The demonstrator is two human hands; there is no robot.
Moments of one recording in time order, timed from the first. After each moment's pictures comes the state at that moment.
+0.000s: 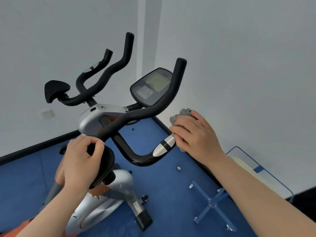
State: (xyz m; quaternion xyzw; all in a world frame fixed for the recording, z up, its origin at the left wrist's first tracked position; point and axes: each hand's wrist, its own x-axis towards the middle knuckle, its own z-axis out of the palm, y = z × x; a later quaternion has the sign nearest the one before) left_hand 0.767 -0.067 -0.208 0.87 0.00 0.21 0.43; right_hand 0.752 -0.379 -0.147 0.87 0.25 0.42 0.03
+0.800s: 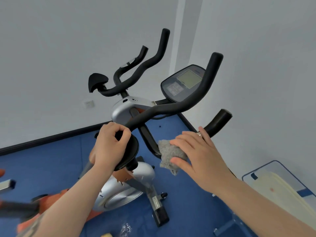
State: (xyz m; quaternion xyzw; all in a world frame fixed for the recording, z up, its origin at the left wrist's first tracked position) left_hand 0.767 -0.069 -0.209 0.87 0.03 0.23 0.44; right_hand 0.712 -0.328 -0.157 0.96 0.25 0.11 -0.10
